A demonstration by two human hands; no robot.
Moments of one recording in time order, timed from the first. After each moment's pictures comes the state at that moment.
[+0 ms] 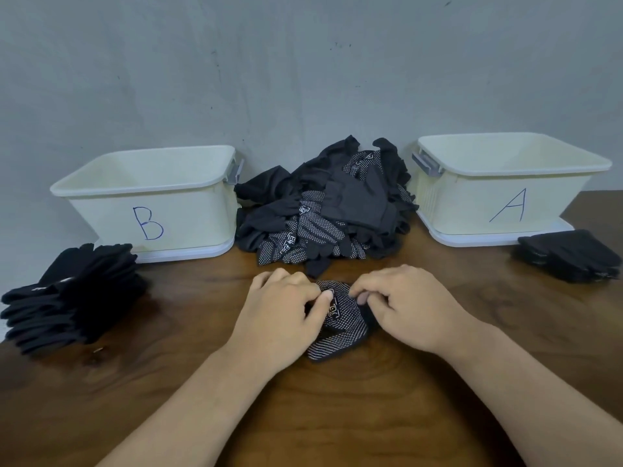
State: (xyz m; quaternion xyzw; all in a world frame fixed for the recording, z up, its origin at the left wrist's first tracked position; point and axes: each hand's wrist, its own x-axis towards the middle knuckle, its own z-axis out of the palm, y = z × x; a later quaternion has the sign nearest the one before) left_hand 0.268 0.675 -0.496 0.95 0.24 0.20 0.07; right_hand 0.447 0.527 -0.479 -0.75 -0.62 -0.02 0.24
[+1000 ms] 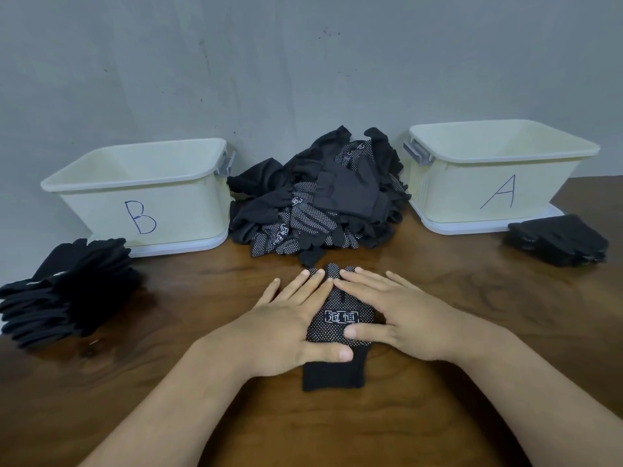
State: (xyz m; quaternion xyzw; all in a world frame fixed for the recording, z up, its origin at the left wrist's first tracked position) left_hand 0.259 0.672 -0.493 0.97 0.14 -0.13 0.13; right_hand 0.450 0.508 -0.498 -0.75 -0.64 0.16 0.10
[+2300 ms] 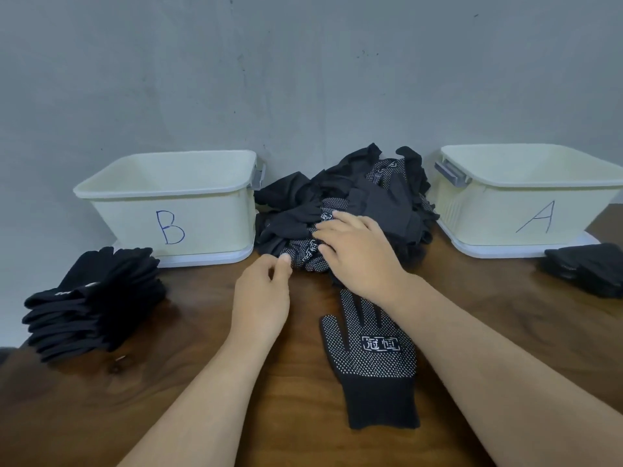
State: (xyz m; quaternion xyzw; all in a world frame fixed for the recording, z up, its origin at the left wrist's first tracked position) left_hand 0.263 0.742 -0.503 0.76 0.41 0.36 0.35; right_hand 0.442 0.667 -0.483 -0.76 -0.60 -0.18 0.18
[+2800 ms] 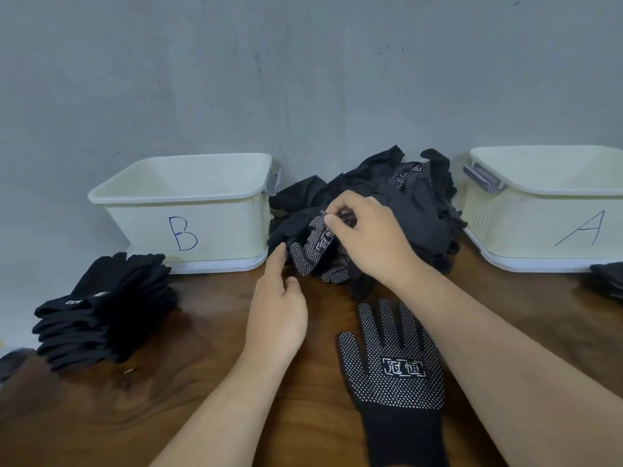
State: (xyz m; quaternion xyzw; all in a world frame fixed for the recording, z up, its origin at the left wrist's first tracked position) left_hand 0.269 0.749 -0.517 0.72 0.39 0.37 0.44; right_hand 0.443 0.695 -0.444 -0.72 -0.54 -0.05 0.44
